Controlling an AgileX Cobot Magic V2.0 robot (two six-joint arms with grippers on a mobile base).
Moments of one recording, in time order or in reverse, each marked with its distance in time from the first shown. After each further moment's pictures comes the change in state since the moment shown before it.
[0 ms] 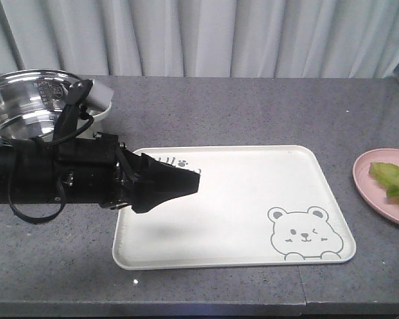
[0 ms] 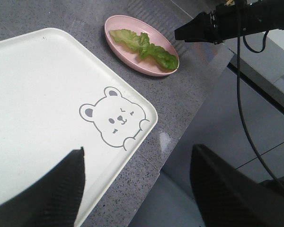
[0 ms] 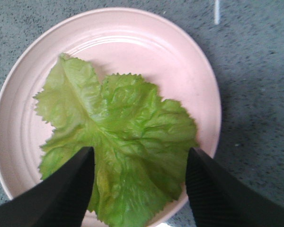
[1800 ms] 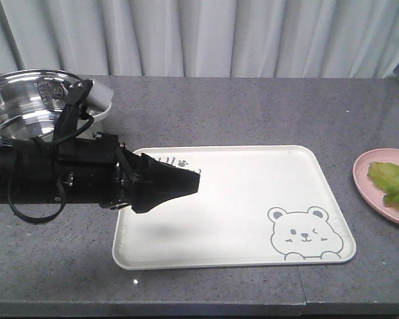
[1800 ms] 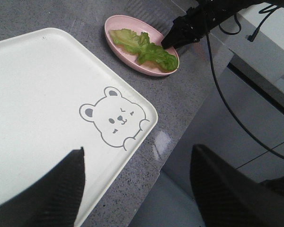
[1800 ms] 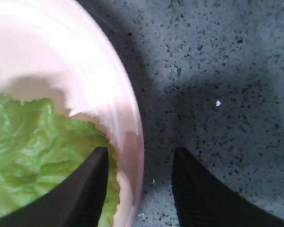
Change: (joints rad) left arm 0.000 0.000 0.000 0.000 0.000 0.000; right arm 0.000 0.425 -0.419 -0.301 0.290 0.208
